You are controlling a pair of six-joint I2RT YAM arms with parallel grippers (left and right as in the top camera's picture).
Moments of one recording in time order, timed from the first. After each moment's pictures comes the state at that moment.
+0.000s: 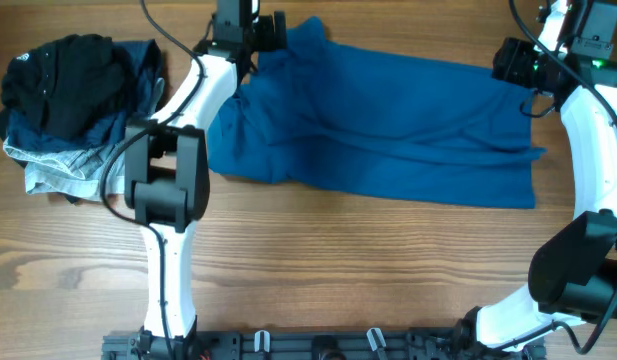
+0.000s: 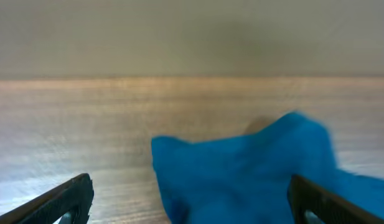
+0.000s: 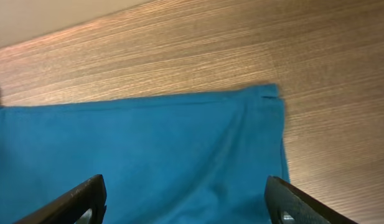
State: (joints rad) left arm -0.22 2.39 1.89 -0.15 -0.01 -0.17; right arm -0.23 1.78 1.56 -0.67 -0.07 0.07
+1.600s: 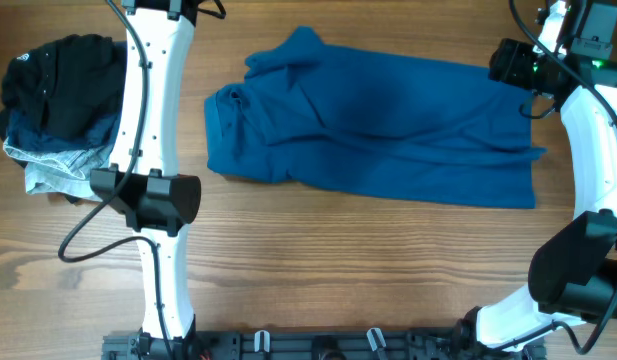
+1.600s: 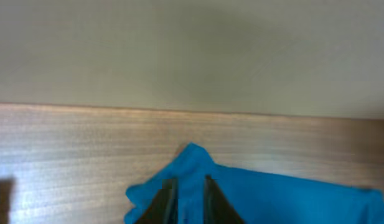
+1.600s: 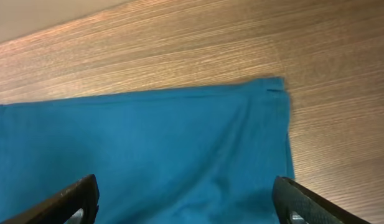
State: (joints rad) left arm -0.18 2.33 2.72 -1.04 0.12 -0.28; right arm -0.23 1.78 1.56 -0.69 -0.09 0.07
